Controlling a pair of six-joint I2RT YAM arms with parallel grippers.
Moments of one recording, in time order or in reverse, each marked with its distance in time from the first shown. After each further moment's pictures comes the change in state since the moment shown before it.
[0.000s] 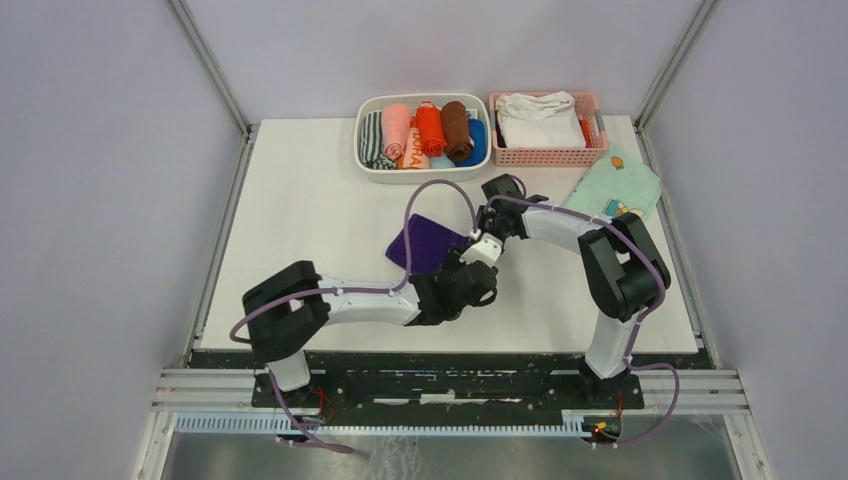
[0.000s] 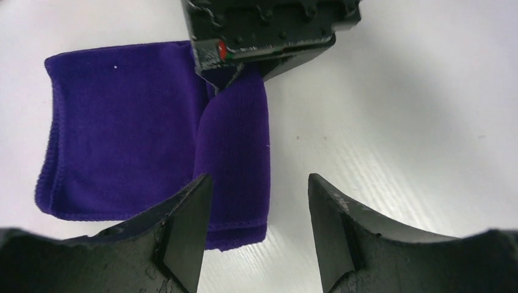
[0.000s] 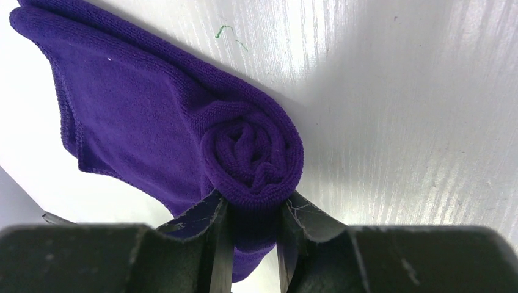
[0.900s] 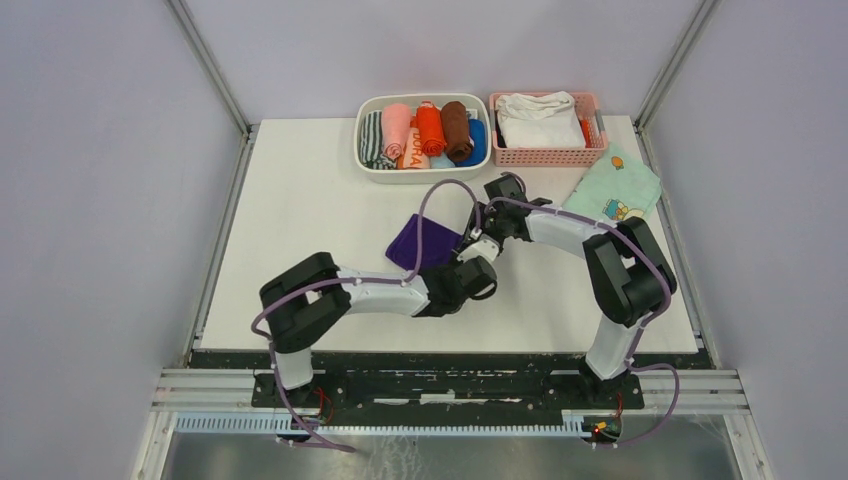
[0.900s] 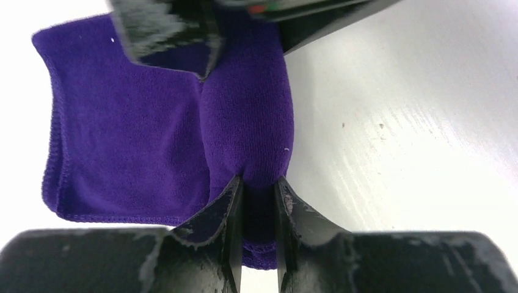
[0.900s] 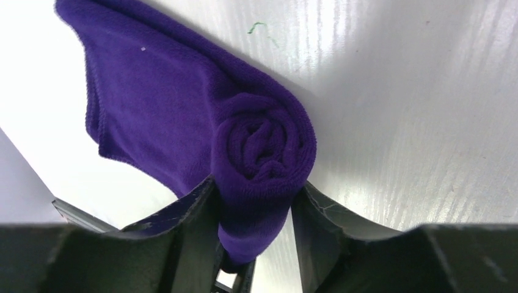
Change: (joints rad) left arm 0.019 0.173 0.077 -0.102 -0.076 0.068; right arm 0.000 -0.025 -0.024 0.051 -0.040 -0.011
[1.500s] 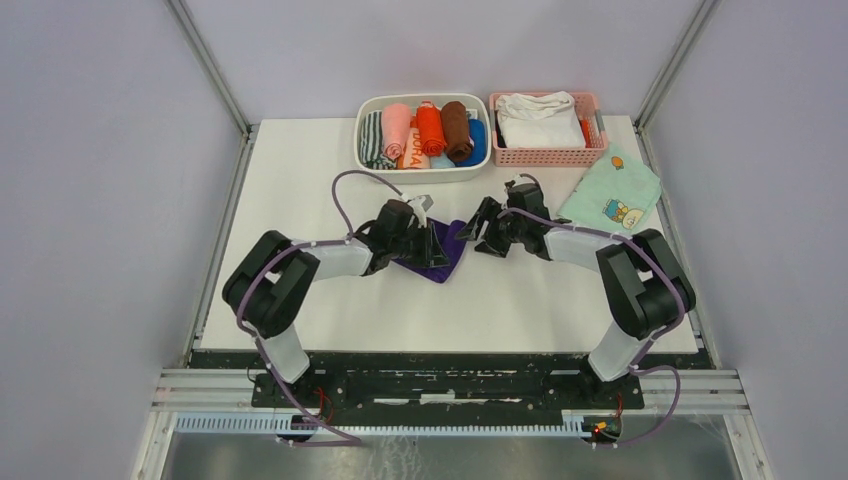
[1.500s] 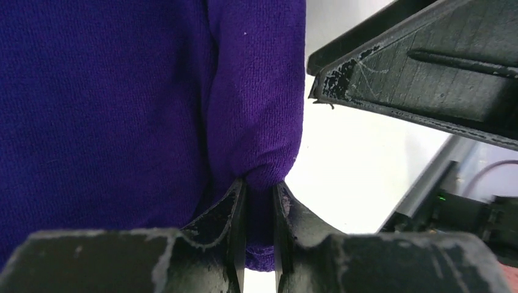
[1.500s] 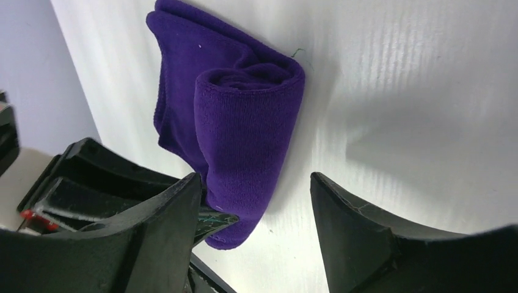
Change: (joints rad) left arm 0.512 -0.133 -0.204 0.272 0.991 -0.306; right arm -0.077 -0.126 -0.240 0.385 -0.132 0.043
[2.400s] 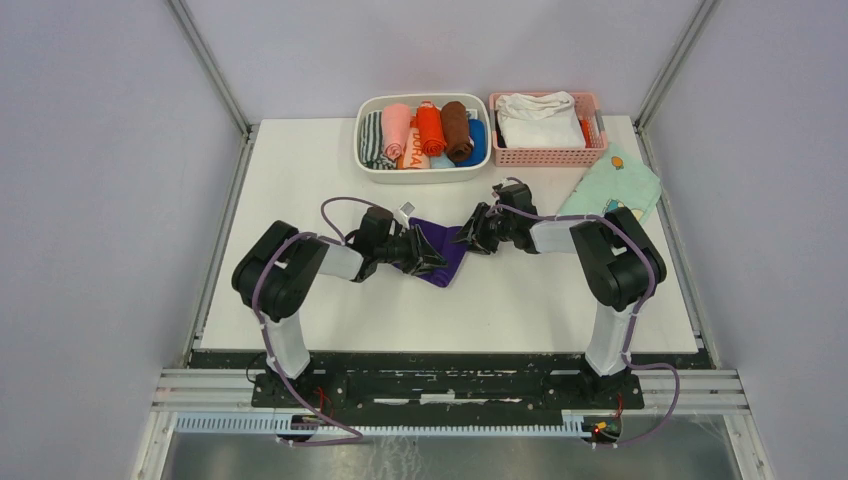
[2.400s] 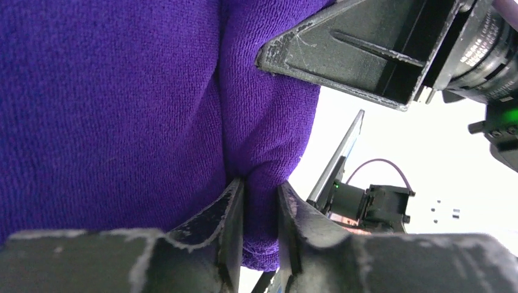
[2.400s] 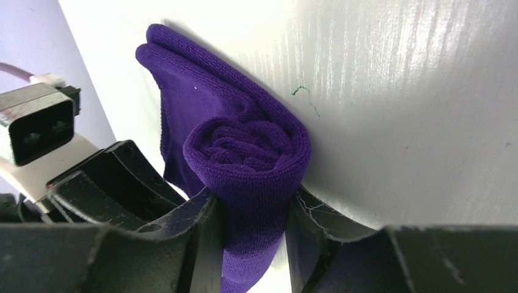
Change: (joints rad) left arm 0.149 0.137 -0.143 0.400 0.370 -0.394; right arm -0.008 0.219 0.048 0.180 -0.126 0.060
